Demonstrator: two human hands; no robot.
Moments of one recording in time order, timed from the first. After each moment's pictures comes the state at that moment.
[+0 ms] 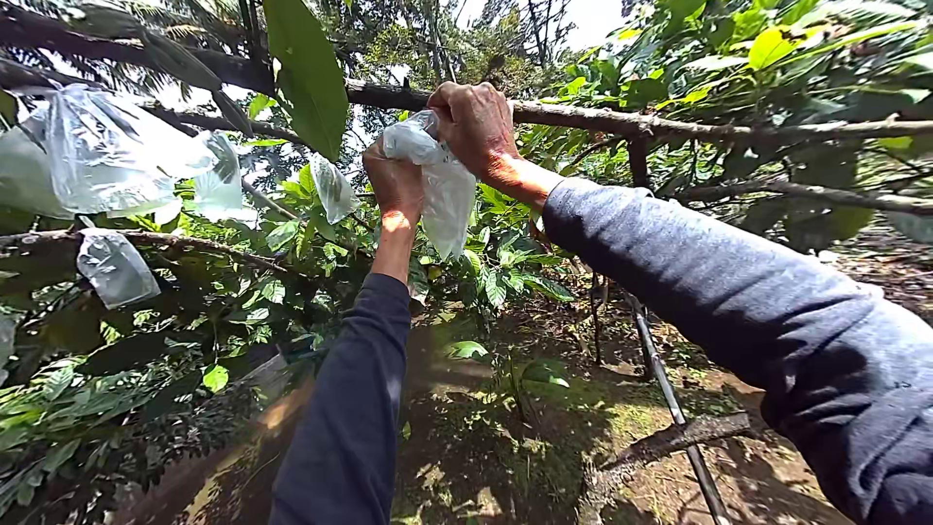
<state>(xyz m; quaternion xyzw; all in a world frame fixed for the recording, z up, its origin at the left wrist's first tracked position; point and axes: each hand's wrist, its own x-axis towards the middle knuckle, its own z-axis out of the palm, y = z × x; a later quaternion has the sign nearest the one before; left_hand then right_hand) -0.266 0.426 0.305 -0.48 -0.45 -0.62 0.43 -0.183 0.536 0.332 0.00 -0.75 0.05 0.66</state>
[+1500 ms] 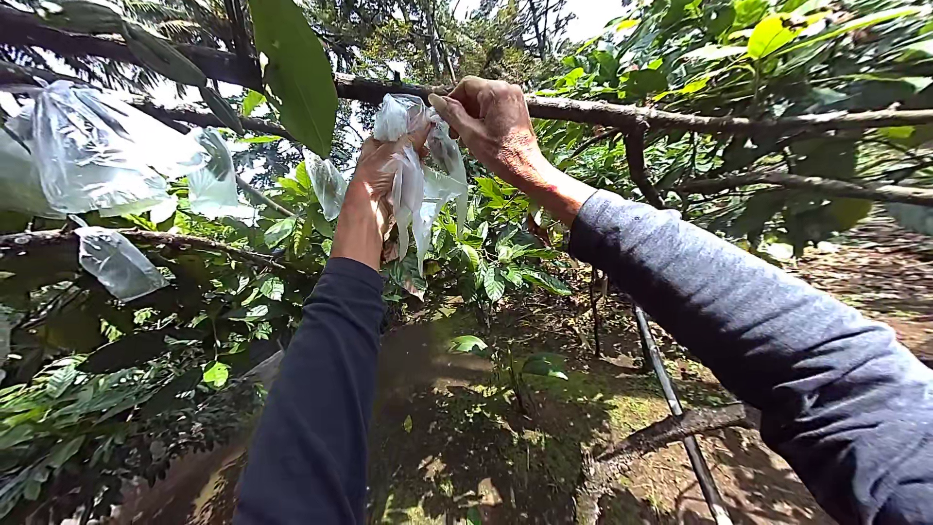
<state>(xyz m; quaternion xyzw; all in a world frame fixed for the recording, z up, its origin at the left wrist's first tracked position) -0.247 0.394 0.320 -0.52 -0.54 -0.66 0.06 -0.176 0.565 0.312 0.12 -0.70 0.21 0.67</state>
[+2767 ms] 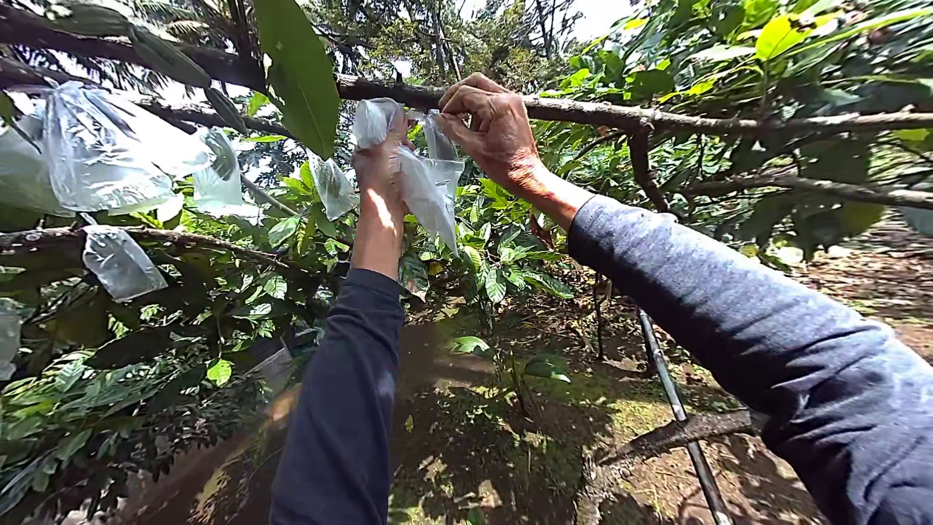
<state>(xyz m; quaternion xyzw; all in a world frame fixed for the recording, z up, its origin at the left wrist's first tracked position) -0.272 0.424 0.321 -0.43 -0.44 -0.77 0.17 -0.186 0.571 0.306 0.20 -0.65 0.12 0.72</state>
